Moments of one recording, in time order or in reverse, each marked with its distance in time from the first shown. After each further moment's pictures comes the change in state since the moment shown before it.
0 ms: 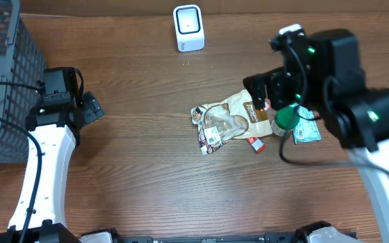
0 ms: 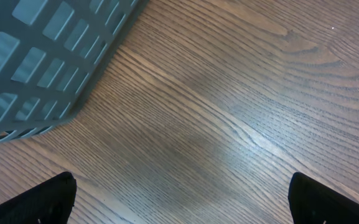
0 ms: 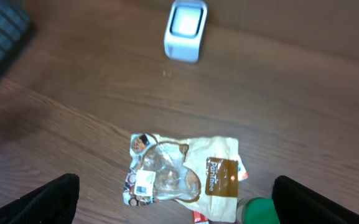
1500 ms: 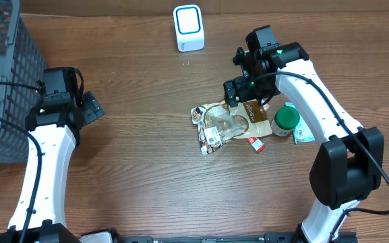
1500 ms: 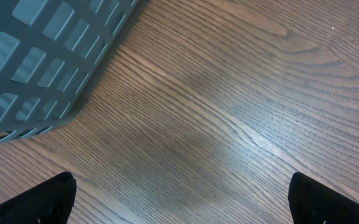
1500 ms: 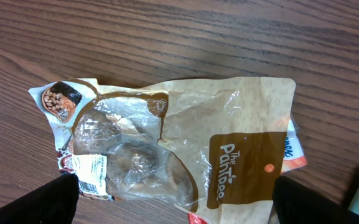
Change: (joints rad) left arm 0.000 0.000 0.000 0.000 0.000 0.000; right arm -0.014 0.607 0.000 0.000 -0.010 0.000
